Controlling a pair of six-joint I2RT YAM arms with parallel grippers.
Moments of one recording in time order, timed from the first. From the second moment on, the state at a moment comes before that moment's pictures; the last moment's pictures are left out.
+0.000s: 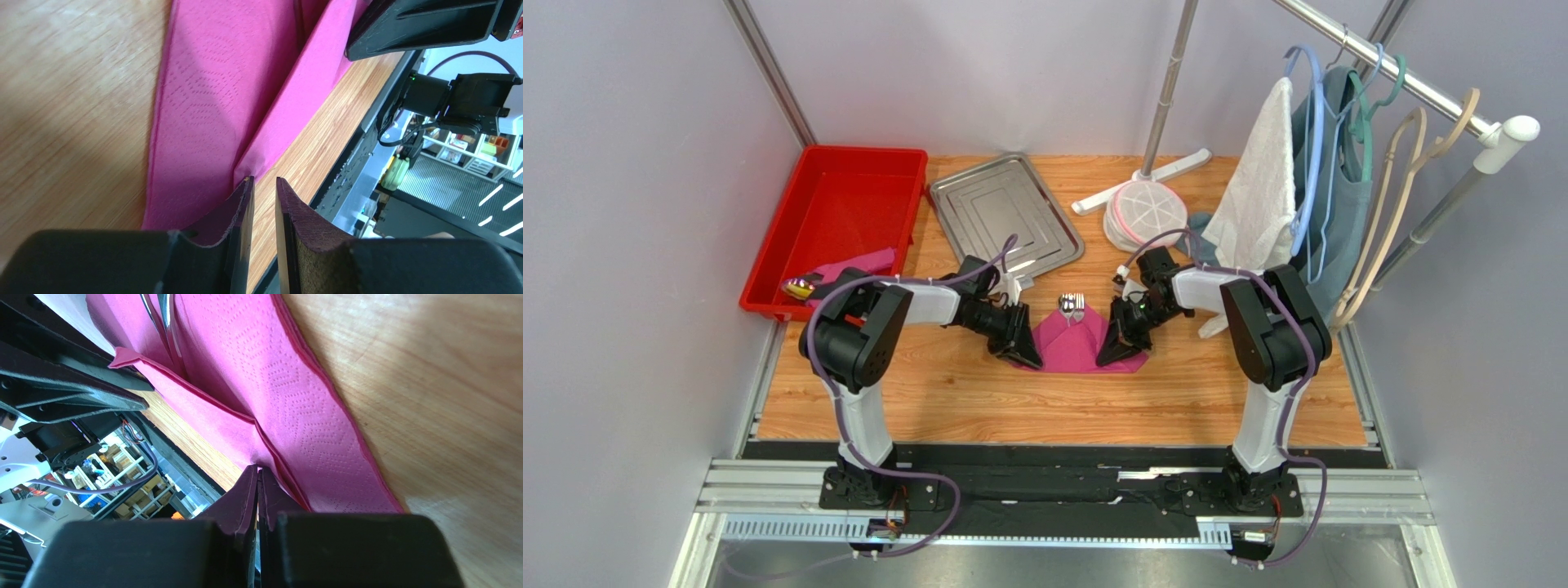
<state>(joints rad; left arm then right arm) -0.44 1.89 0.91 -0.18 0.87 -0.37 0.34 1.91 1.03 -0.50 -0.75 0.41</state>
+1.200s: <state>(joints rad) -0.40 1.90 0.91 -0.21 0.88 -0.35 0.46 1.89 1.04 -0.43 -0.85 0.44</state>
